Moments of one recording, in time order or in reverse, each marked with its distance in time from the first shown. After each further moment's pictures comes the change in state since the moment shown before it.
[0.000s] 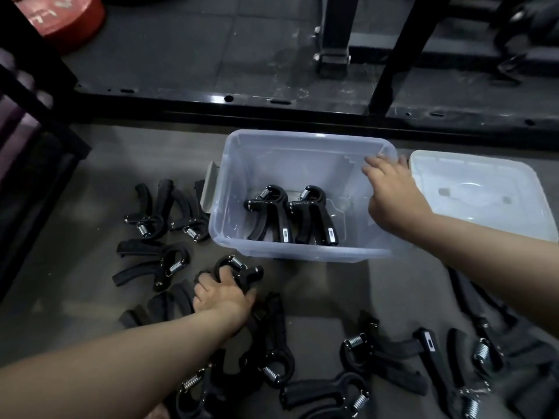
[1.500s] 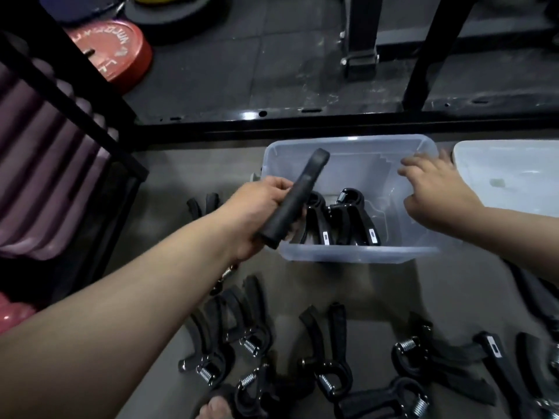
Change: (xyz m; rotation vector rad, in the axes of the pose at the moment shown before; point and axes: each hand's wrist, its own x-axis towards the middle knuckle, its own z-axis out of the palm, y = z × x) left_hand -0.038 0.037 -0.198 -1.130 -0.535 0.444; right_hand -0.001 -0.002 -0.004 -0.026 -0.022 -0.008
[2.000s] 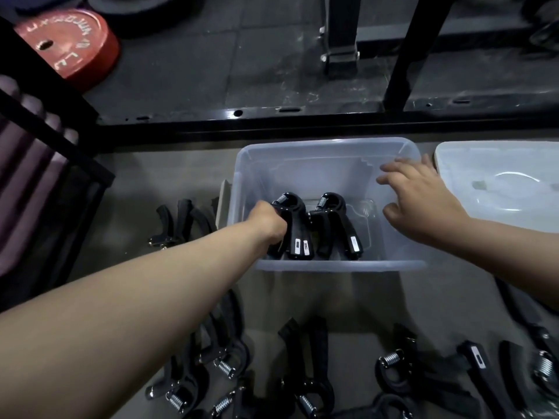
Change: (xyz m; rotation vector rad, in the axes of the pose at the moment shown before) left_hand 0.125 -0.062 0.018 0.732 0.351 -0.156; right_hand 0.000 0.004 0.003 0.062 0.048 -0.030
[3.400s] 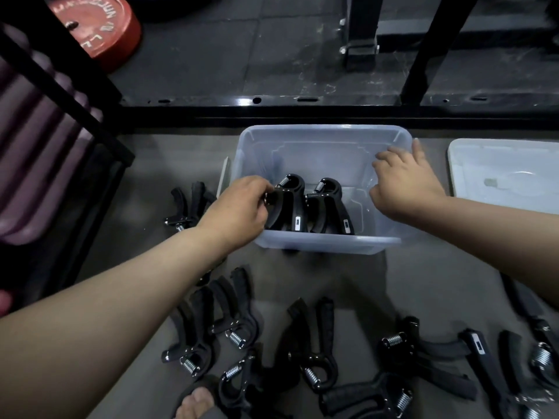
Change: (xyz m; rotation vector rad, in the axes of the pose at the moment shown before) left_hand -0.056 -0.048 -0.071 0.411 0.263 0.708; right_hand 0.022 -0.037 0.002 -0.248 -0.181 0.014
